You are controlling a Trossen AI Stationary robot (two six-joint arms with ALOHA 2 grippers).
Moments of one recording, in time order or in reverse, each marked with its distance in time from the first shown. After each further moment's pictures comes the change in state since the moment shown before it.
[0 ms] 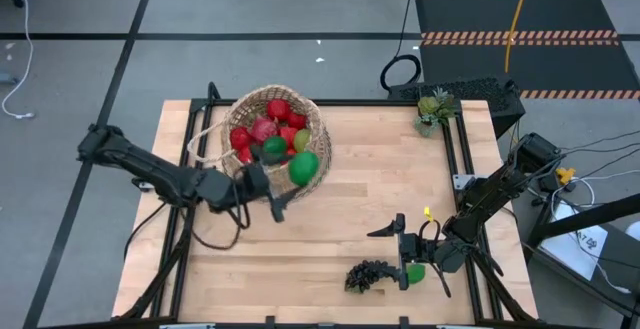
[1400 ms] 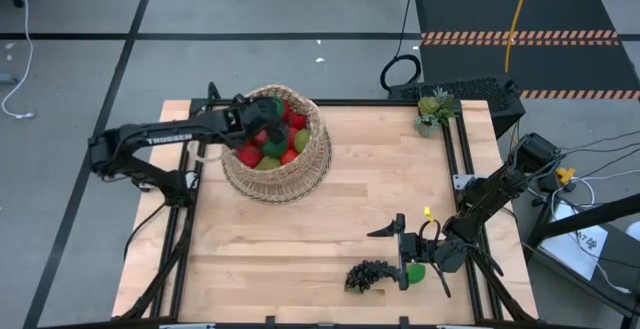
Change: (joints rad) left arm 0.727 0.109 0.115 -0.875 0.140 -0.402; right arm 0.000 0.000 0.000 0.001 0.001 0.019
